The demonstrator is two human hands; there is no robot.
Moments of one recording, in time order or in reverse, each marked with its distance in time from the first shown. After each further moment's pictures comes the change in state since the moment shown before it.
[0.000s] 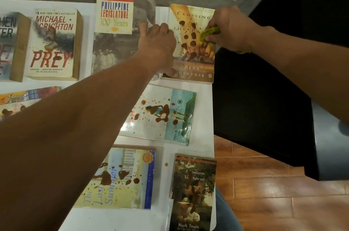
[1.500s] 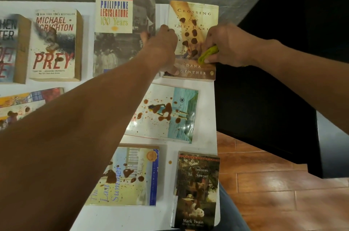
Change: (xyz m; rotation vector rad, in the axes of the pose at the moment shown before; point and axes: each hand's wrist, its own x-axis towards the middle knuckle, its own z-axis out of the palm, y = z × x) left_hand 0.004 0.003 -0.001 -0.264 -0.058 0.007; right_hand -0.032 -0.018 0.006 0.059 -0.151 -0.016
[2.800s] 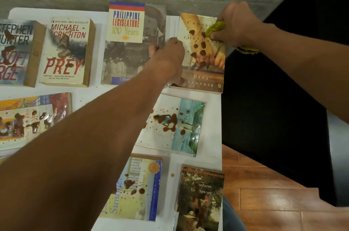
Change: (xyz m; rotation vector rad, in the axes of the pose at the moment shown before) left_hand 0.005 -0.005 0.009 -0.065 0.025 -0.014; right_hand 0.080 0.029 -0.018 -0.042 0.231 0.295
